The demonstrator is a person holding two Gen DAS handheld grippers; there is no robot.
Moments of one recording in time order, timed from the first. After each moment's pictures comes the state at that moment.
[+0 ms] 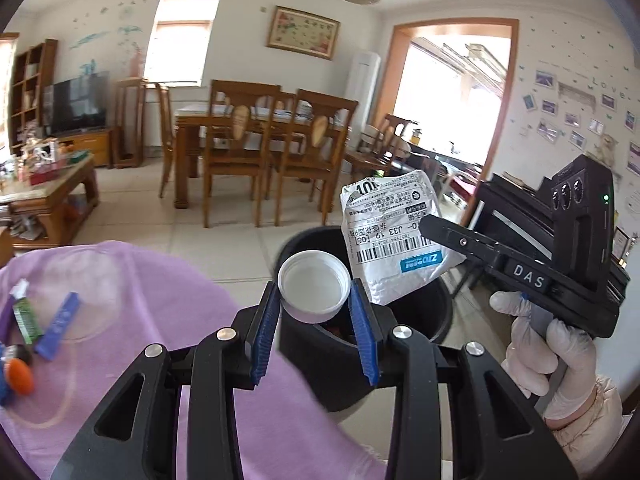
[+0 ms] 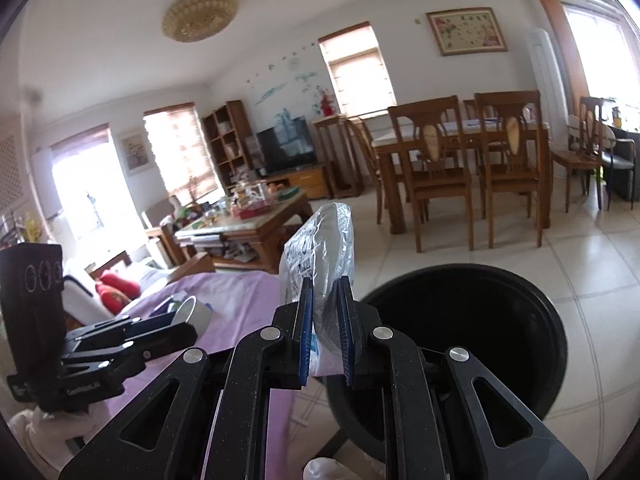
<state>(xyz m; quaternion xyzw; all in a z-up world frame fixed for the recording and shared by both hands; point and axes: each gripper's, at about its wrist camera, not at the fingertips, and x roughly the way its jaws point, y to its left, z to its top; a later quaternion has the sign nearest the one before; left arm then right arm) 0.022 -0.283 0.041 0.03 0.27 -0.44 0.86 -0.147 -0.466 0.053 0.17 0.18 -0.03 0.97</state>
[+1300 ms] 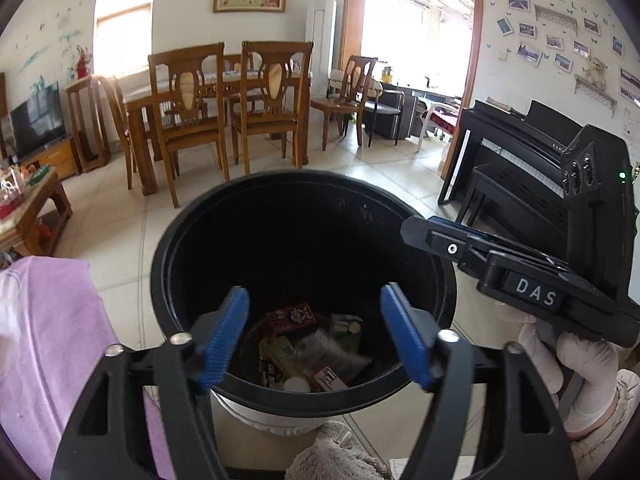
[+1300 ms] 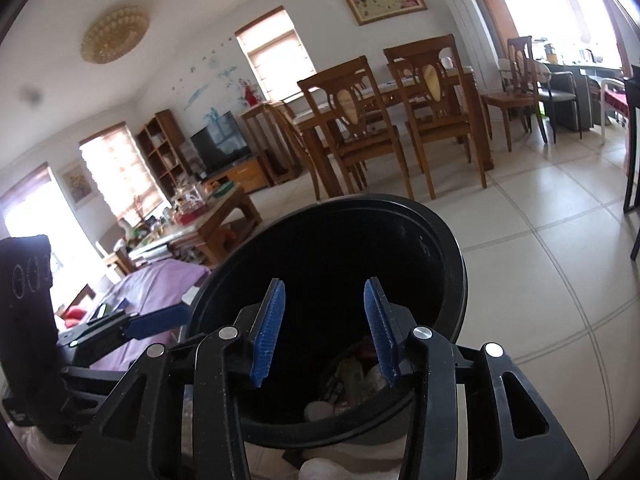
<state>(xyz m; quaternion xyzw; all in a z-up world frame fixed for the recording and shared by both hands) -0.001 -0.402 -0.010 0.14 0.29 -0.46 0.82 -0.160 -0.540 -0.038 0.24 0.21 -0.10 0.94</state>
